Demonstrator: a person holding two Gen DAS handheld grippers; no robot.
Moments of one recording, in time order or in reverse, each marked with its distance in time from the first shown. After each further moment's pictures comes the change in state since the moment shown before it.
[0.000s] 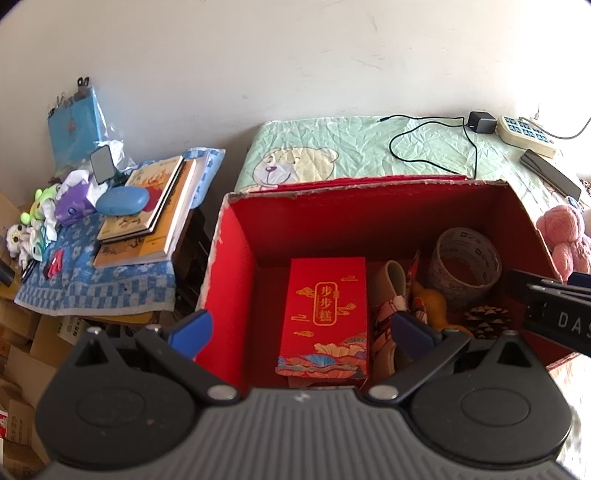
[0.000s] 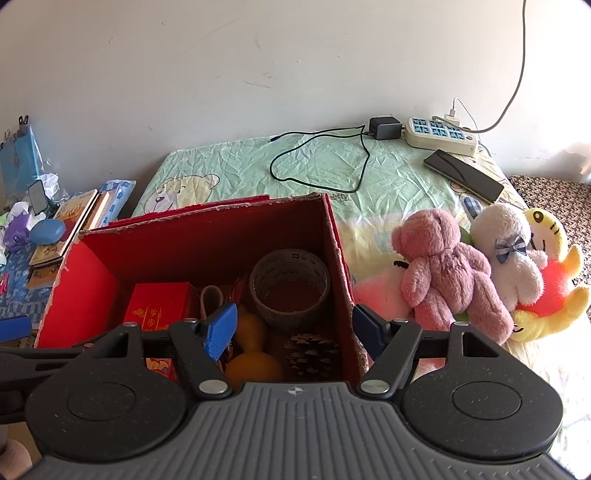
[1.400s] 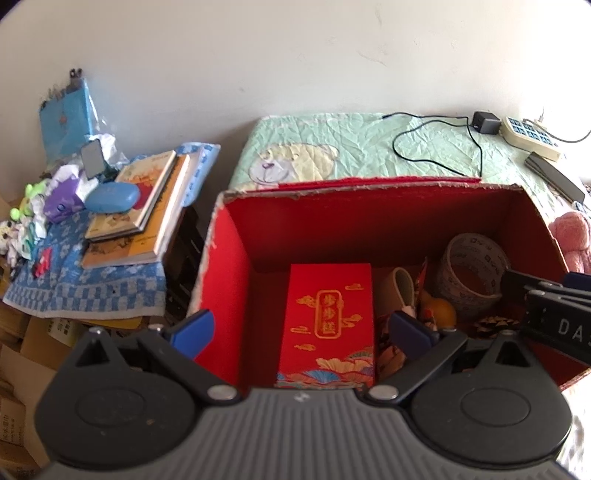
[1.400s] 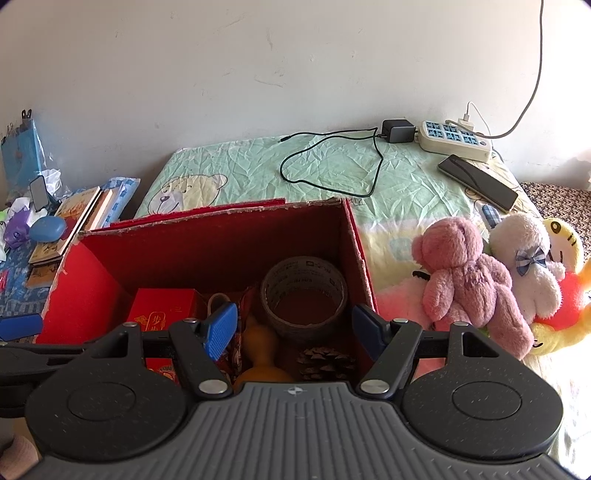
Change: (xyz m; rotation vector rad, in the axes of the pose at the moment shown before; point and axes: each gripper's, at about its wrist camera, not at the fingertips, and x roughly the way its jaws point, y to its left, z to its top) left arm 0.022 0.008 0.006 -0.009 0.001 -0.018; right arm 0.014 0.009 0.005 -0.017 -0.006 0.004
